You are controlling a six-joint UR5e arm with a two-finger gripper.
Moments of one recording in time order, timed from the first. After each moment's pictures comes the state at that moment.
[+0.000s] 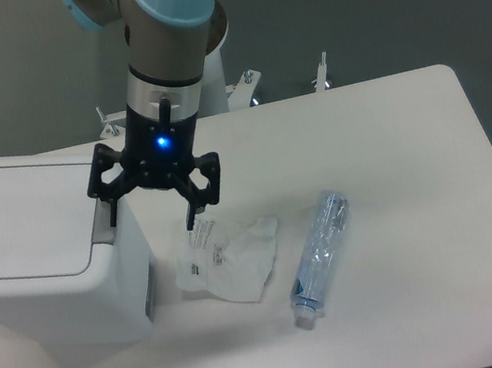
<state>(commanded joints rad) 2.32 -1.70 -1.57 -1.13 1.16 0.31</state>
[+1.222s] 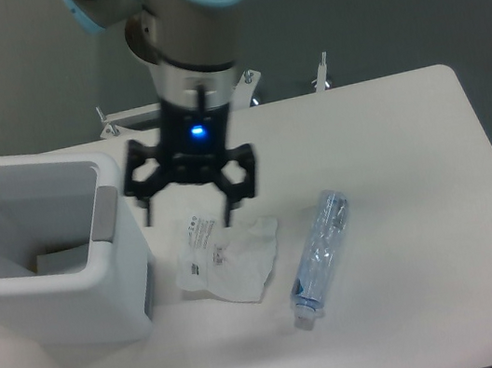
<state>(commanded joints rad) 2.52 -1.75 -1.50 -1.12 1.16 0.43</state>
